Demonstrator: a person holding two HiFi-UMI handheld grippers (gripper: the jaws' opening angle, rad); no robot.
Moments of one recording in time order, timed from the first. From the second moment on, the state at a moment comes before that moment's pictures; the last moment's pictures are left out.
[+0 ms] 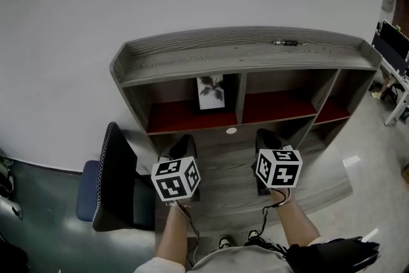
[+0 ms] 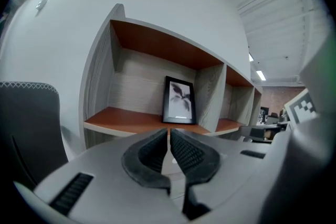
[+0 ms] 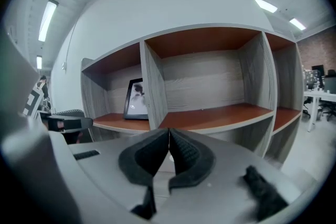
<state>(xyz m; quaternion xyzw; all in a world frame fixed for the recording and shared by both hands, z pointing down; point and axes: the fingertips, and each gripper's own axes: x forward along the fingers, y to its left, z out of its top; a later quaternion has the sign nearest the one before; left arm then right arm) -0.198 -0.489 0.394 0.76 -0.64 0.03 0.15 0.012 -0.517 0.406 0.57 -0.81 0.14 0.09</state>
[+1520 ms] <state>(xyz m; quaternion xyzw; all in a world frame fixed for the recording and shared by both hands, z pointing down) -0.157 -0.463 0.433 0.73 -0.65 0.05 0.20 0.036 -0.503 0.425 0.54 -0.83 0.14 0.10</state>
